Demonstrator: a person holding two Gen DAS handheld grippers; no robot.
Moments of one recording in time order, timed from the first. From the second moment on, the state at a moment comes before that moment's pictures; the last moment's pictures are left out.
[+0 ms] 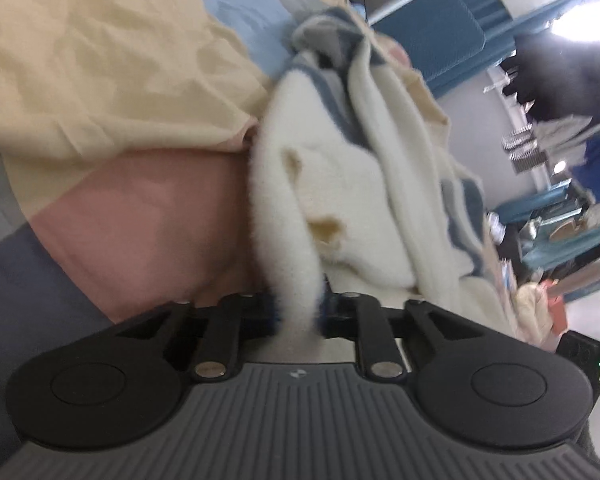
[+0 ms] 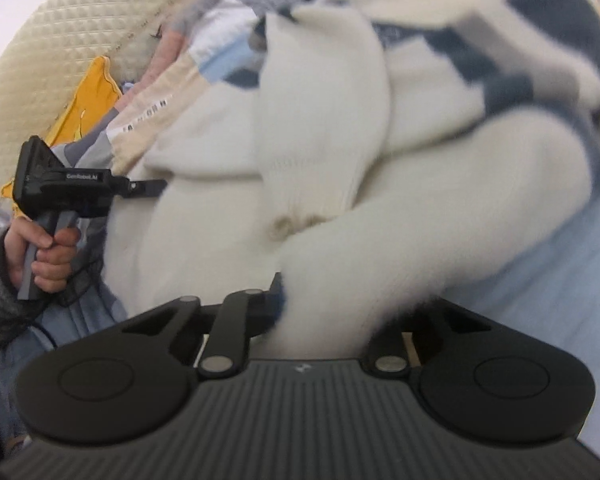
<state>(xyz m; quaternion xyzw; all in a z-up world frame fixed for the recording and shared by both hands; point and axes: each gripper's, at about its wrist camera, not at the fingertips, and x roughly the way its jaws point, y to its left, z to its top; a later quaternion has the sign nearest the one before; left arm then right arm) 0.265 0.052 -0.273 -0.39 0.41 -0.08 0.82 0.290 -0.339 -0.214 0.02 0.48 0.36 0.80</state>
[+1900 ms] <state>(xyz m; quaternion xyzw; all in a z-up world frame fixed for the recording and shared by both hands) 0.457 0.074 -0.199 -0.42 0.29 -0.16 0.84 0.363 -0.431 -0.211 0.55 0.34 0.01 0.76</state>
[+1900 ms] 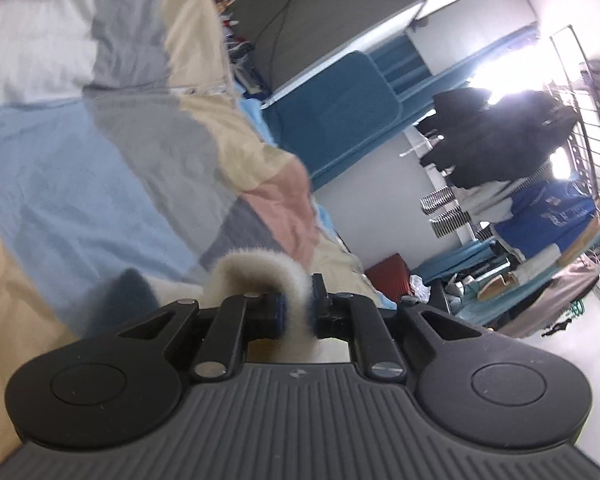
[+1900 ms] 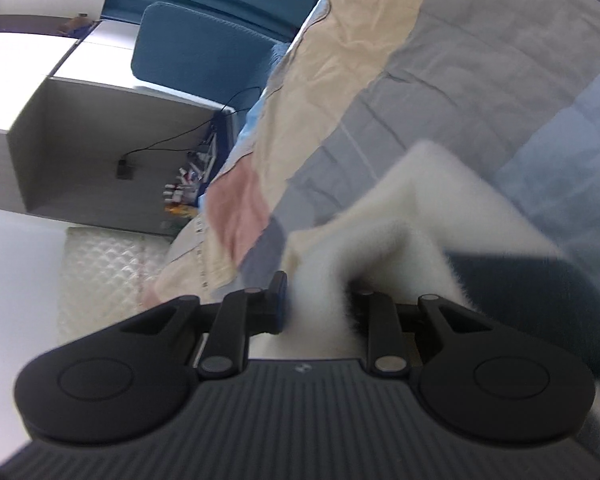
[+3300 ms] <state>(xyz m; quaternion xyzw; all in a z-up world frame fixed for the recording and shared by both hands) 0.339 -0.014 -0.200 -0.18 0.35 -0.22 0.89 0.305 -0.344 -0.157 0.28 0.38 0.01 0.88</state>
